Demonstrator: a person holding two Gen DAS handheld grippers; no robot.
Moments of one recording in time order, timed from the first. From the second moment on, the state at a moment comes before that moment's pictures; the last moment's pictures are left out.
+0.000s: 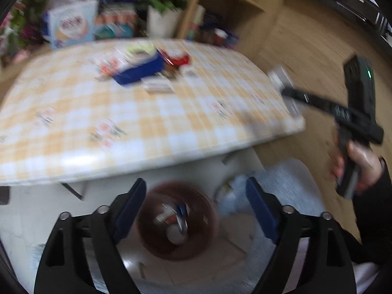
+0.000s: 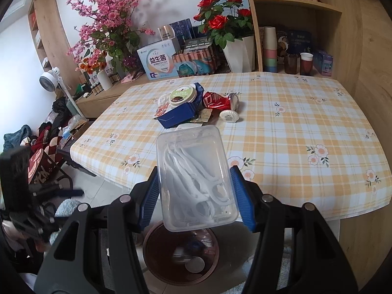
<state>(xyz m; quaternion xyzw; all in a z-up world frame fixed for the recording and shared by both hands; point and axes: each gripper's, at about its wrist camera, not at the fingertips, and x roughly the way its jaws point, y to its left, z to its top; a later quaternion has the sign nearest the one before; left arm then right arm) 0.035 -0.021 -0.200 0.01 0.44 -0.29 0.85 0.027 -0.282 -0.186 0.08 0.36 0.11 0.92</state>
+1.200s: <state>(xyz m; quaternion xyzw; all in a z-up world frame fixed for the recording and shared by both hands) 0.038 0.074 -0.146 -0.04 0.31 -0.07 0.95 0.019 -0.200 -0.227 0.03 0.45 0.19 0.87</state>
